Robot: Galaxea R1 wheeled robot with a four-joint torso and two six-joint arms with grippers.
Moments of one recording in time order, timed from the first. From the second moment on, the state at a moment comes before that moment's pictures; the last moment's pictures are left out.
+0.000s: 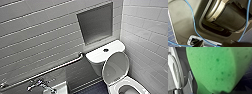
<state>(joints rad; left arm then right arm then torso) 1.54 3.14 -2.66 -0.06 0.06 0.27 -1.11 2.27 -1.68 -0.27 -0.14 0.50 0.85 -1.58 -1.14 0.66</state>
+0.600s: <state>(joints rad) 1.53 3.12 -2.65 -0.06 0.06 0.27 -1.12 2.35 -1.81 -0.27 -0.20 0.50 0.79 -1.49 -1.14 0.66</state>
